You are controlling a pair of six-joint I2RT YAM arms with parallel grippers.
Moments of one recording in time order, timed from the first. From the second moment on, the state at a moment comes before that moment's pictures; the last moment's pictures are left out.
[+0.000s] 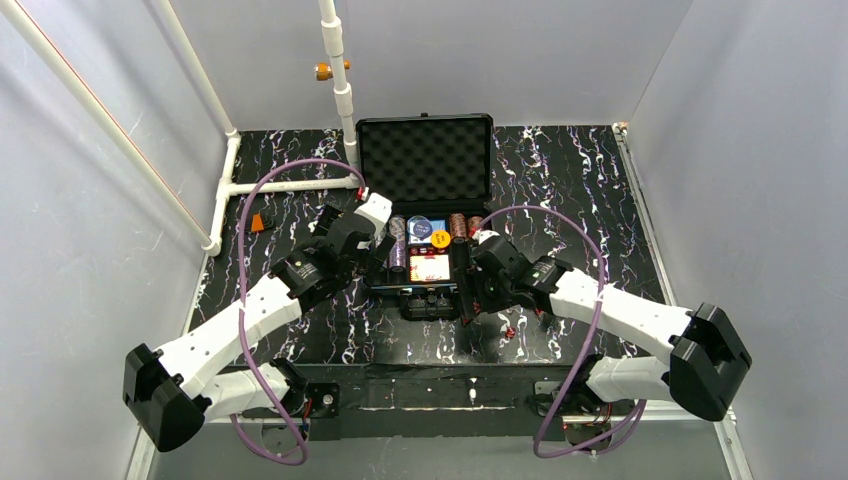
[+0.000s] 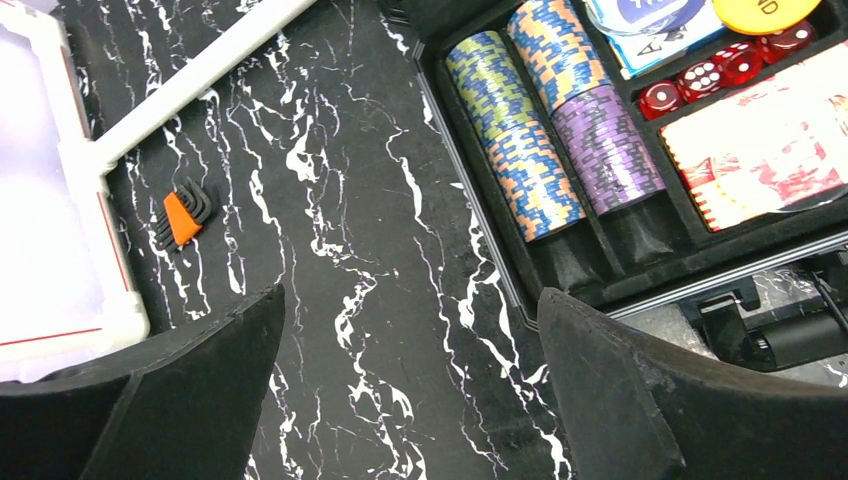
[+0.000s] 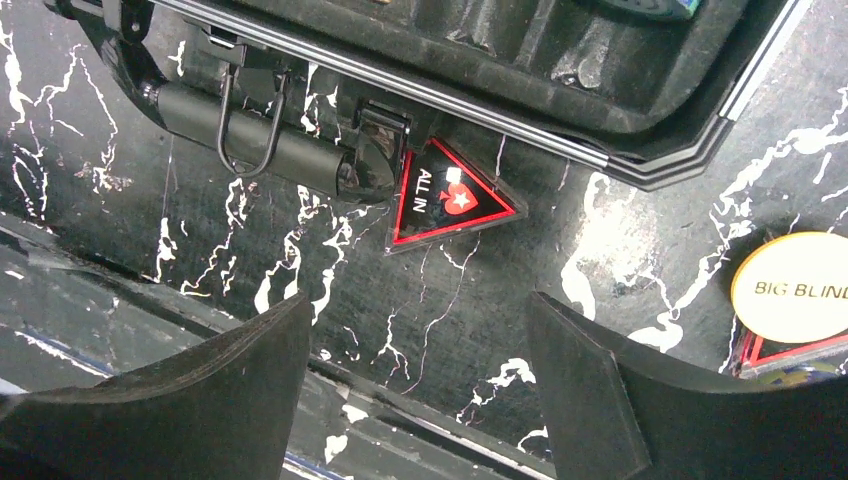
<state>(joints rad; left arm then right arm) -0.76 1.08 0.92 -0.56 -0.55 0.07 0.89 1.22 0.80 -0.59 0.06 0.52</state>
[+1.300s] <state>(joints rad) -0.76 0.99 0.91 -0.54 -0.79 0.09 0.96 1.47 0.86 -0.55 0.21 0.47</state>
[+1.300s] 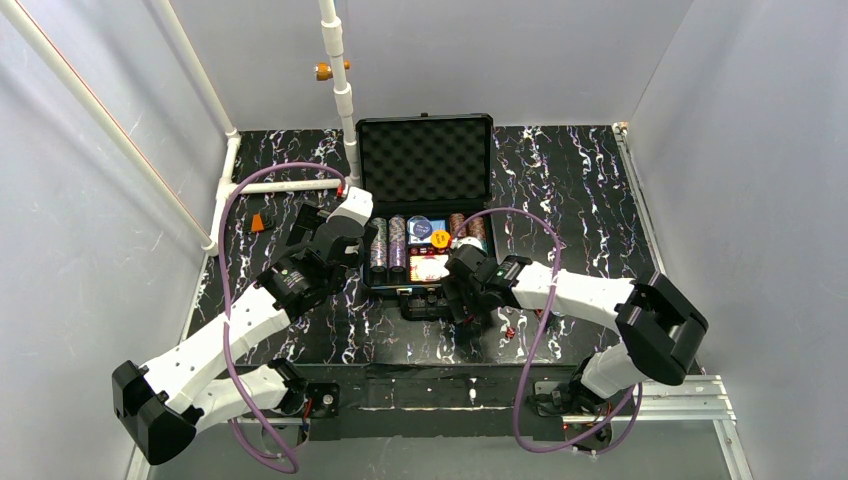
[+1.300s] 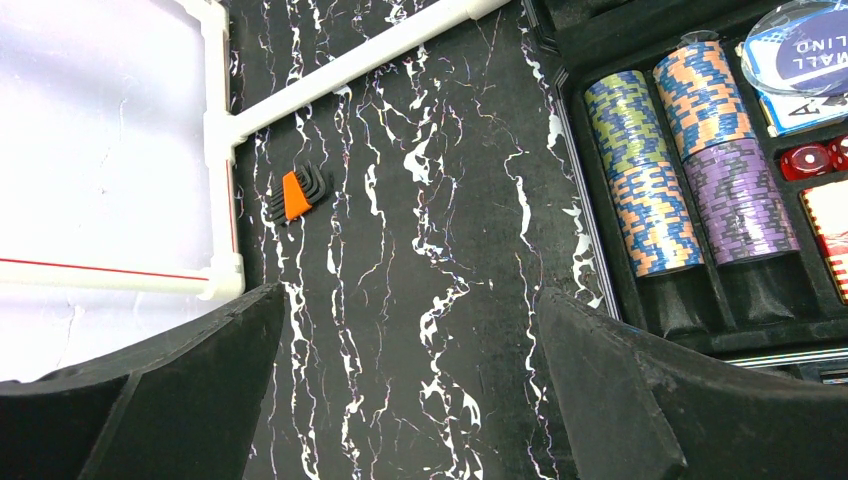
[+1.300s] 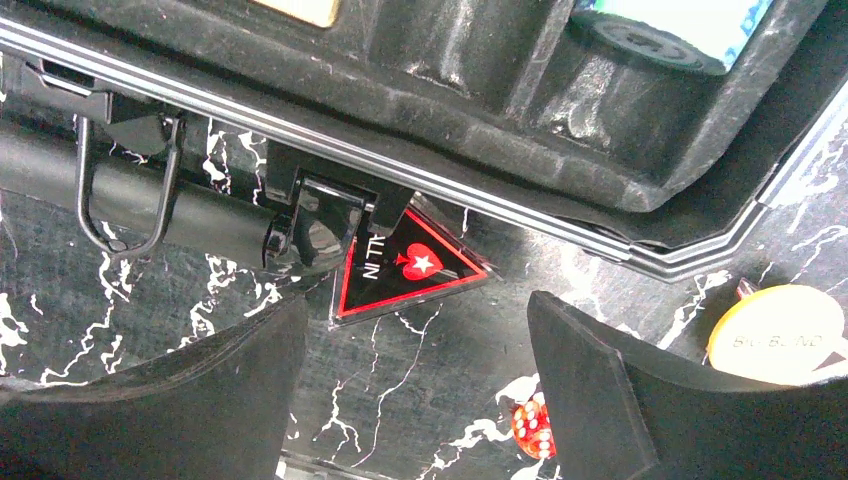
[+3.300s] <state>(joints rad) -0.76 1.00 0.91 -0.54 -0.79 0.10 0.98 1.37 0.70 -0.56 0.23 0.55</state>
